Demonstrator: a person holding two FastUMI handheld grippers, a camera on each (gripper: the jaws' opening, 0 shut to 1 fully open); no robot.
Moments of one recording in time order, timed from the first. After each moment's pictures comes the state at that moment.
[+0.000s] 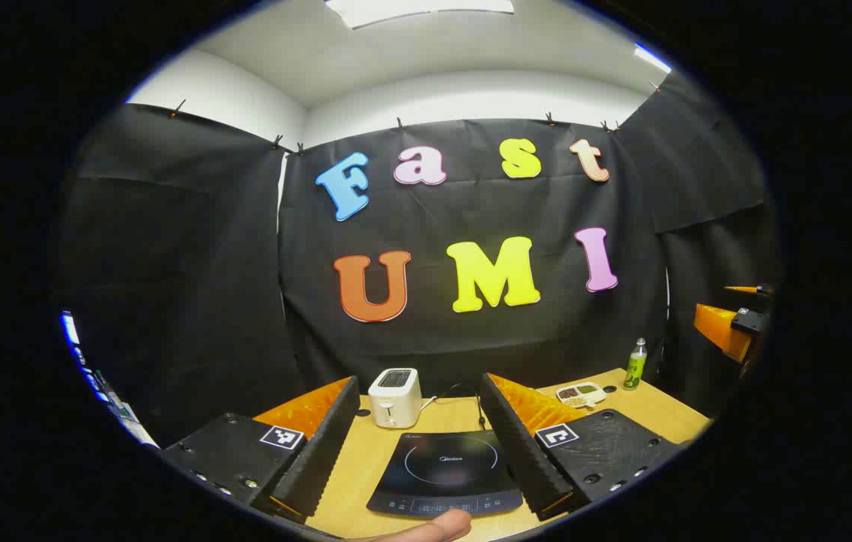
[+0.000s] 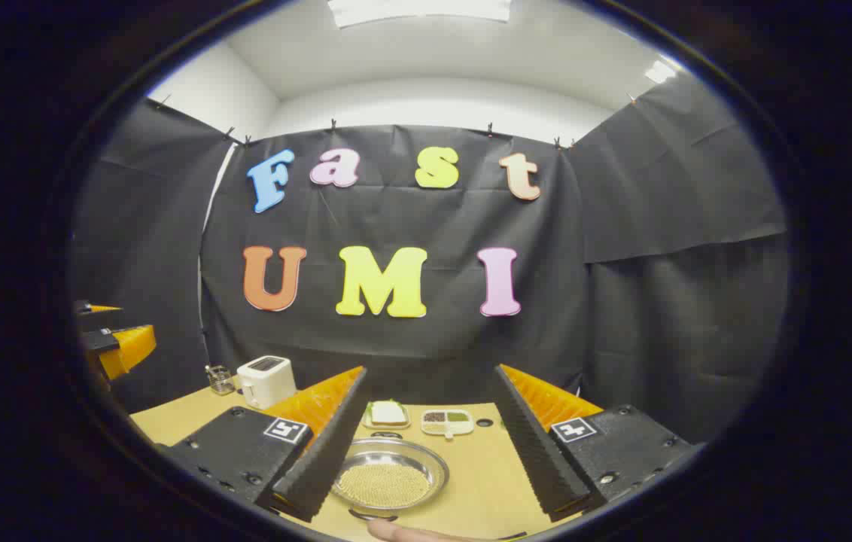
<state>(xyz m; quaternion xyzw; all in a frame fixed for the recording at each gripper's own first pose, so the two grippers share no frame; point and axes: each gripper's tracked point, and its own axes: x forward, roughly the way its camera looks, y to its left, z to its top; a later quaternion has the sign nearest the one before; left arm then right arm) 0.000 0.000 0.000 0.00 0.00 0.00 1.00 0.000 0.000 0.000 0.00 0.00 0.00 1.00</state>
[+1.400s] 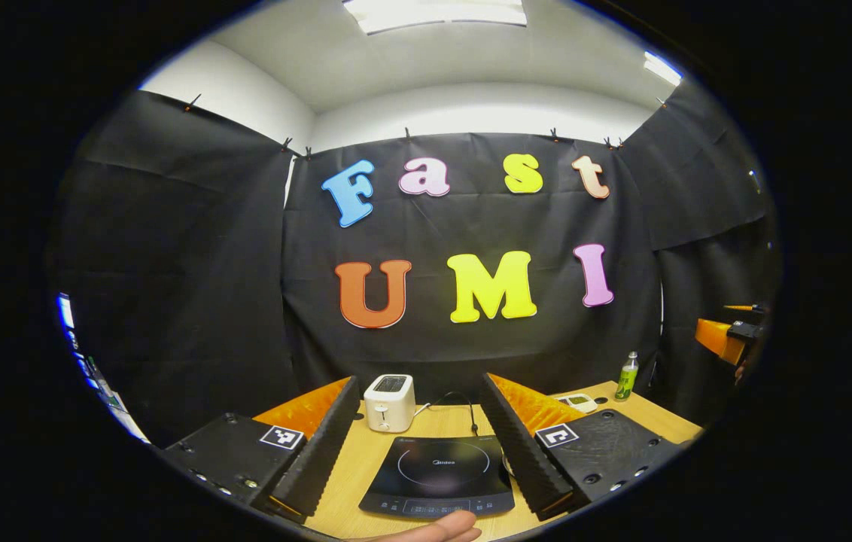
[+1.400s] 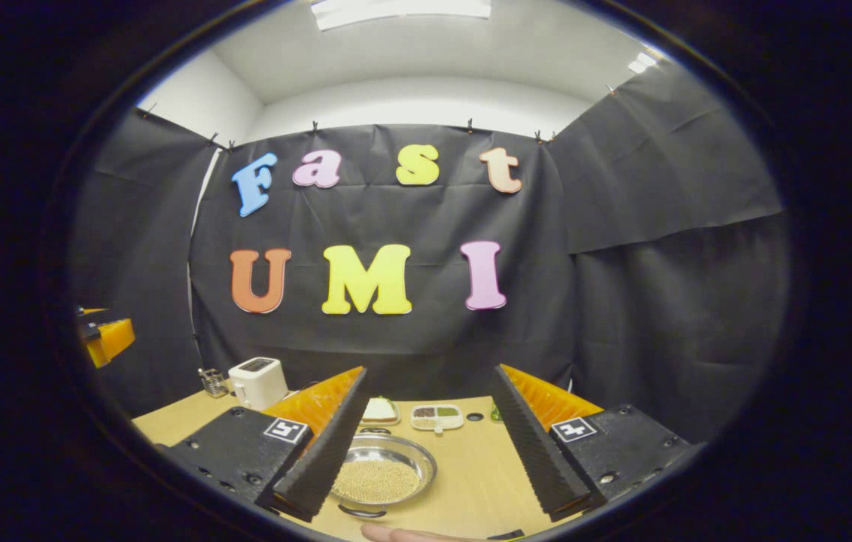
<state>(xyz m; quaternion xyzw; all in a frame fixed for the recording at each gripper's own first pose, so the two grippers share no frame) -0.012 -0.002 0.001 -0.02 -0.03 -0.01 1.00 -0.004 -0.044 -0.016 0.02 0.00 -0.02 1.00</state>
